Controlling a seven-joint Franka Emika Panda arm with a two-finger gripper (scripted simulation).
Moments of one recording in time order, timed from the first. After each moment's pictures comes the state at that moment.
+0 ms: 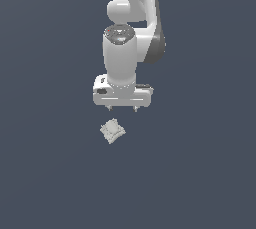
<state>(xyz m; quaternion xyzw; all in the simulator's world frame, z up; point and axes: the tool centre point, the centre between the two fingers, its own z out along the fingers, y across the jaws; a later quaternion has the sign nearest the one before) 0.009 -0.021 0.188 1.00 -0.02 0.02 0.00</state>
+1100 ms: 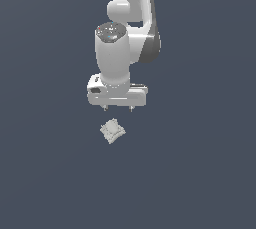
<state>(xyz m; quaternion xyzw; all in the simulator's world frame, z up) 0.011 -0.037 0.192 1.00 -0.02 0.02 0.00</state>
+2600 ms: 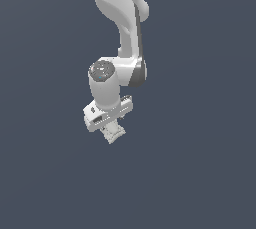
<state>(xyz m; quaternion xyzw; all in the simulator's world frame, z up) 0.022 -0.071 0.101 0.96 0.29 0.00 0.00</state>
